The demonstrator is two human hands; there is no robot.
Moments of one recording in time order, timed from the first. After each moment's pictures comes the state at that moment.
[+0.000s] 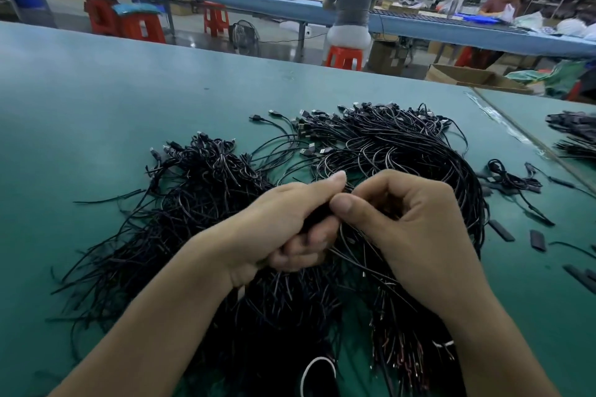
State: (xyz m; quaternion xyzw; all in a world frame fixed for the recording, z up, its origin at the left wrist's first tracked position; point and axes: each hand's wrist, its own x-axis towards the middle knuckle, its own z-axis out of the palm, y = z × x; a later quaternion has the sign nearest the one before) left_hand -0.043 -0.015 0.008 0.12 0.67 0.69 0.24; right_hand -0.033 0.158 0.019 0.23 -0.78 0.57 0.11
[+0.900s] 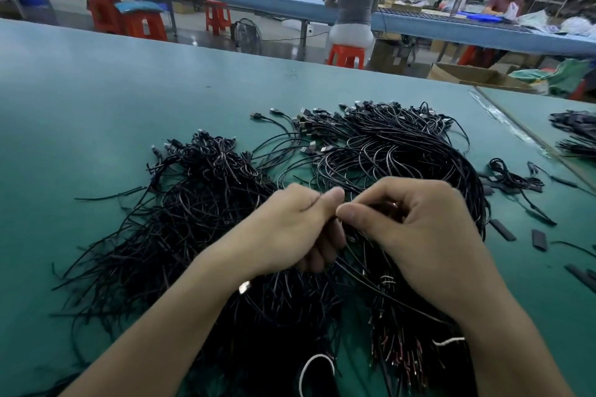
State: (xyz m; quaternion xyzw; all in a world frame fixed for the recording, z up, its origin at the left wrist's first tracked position) left_hand -0.046 -0.002 -0.001 0.09 0.81 0.57 0.09; right_hand -0.035 0.170 0.017 0.22 -0.86 0.46 0.11
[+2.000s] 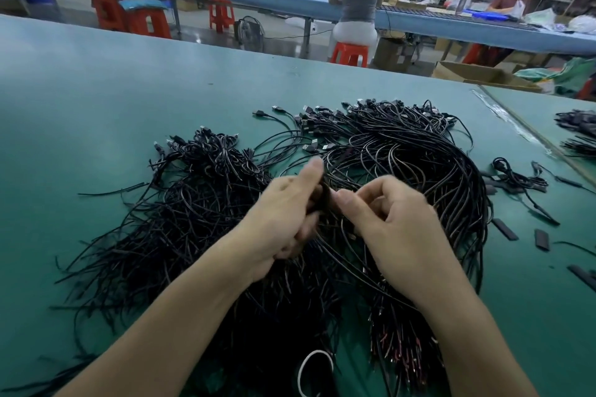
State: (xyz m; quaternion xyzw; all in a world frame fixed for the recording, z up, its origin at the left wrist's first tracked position) left_hand -0.049 -0.003 -0.009 0.00 0.70 0.71 0.10; right_hand -0.042 0.155 0.000 0.09 -0.87 0.47 0.09
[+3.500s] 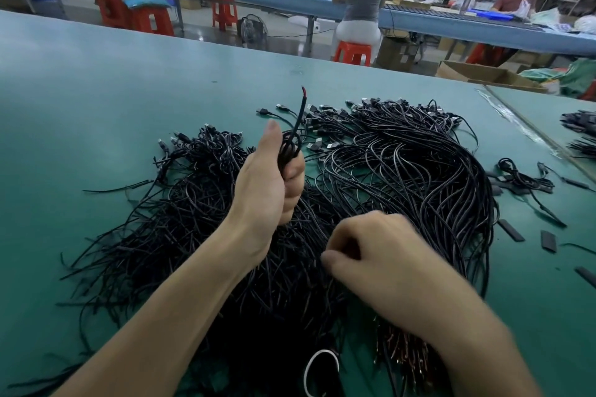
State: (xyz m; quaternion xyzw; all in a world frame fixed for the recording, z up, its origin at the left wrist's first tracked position) left_hand -0.047 -0.010 0.006 0.01 0.62 0.78 -0.04; right_hand -0.023 0.146 0.009 0.18 -0.95 0.24 -0.06
